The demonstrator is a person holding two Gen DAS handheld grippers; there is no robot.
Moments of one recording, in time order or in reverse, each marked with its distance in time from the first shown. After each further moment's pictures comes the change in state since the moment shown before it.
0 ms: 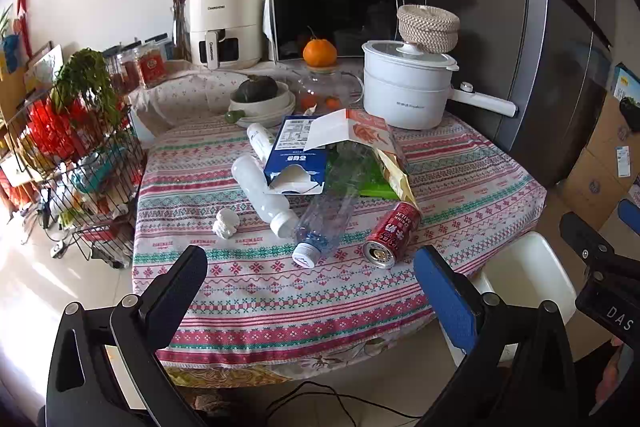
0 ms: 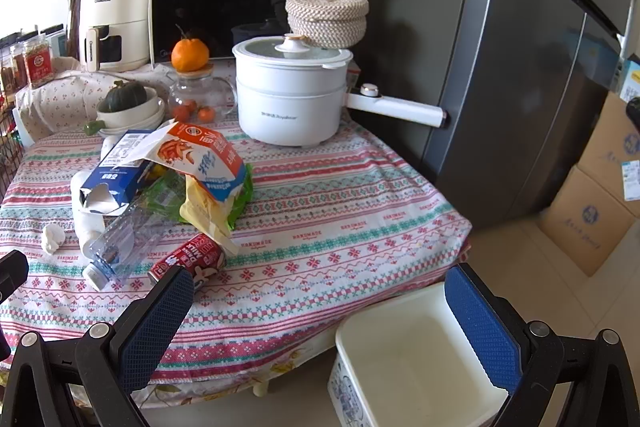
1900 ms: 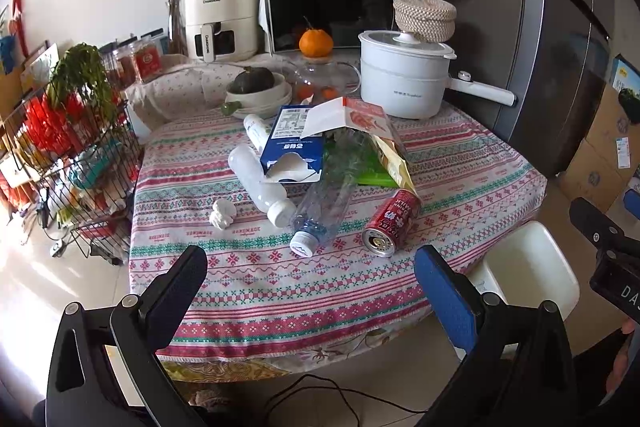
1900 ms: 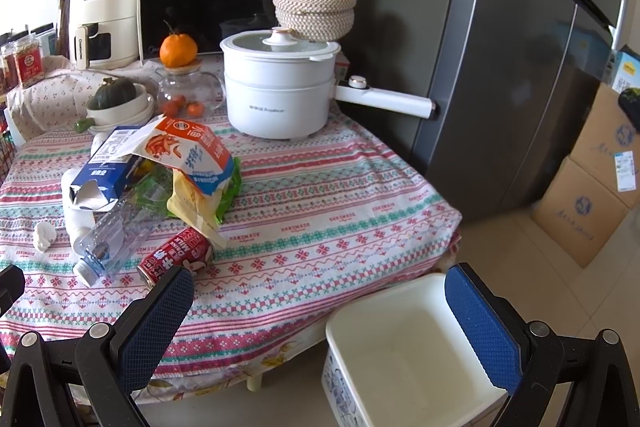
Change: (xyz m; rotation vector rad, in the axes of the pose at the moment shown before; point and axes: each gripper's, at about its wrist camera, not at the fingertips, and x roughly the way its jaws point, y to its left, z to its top) left arm 0.006 0.002 -0.011 0.011 0.020 -0.010; right arm -0.001 -0.008 -0.003 0.011 0.015 -0.022
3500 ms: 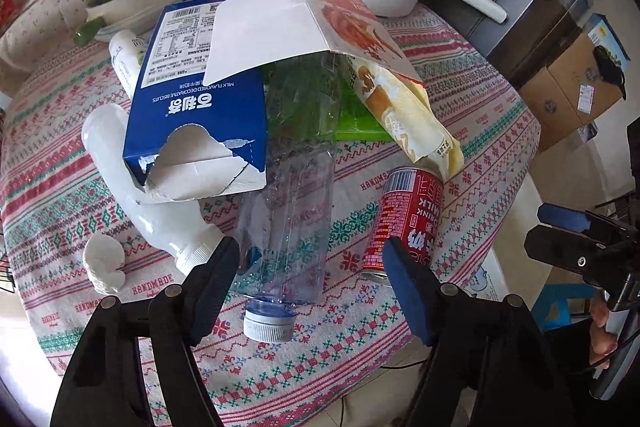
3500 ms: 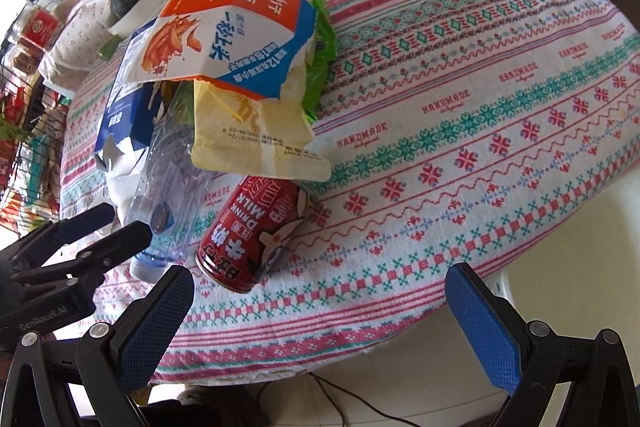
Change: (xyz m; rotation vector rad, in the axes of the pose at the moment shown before) left arm 0.222 -0.002 0.067 0.116 0.502 -0.333; right arm 0.191 0.019 0.024 0.212 0.616 0.423
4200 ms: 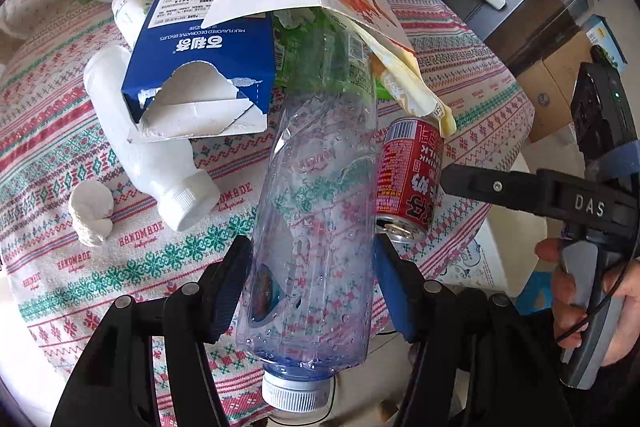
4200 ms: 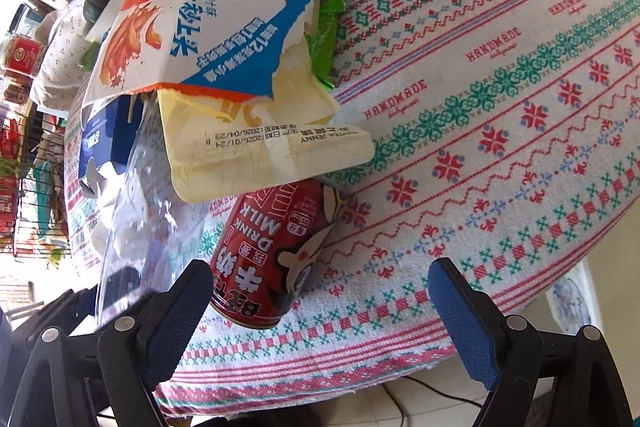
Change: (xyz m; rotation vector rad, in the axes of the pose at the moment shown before) left arm -0.001 -0.002 -0.030 -0.010 0.045 -0.041; right arm 0.058 0.005 0.004 0.149 0.084 0.092
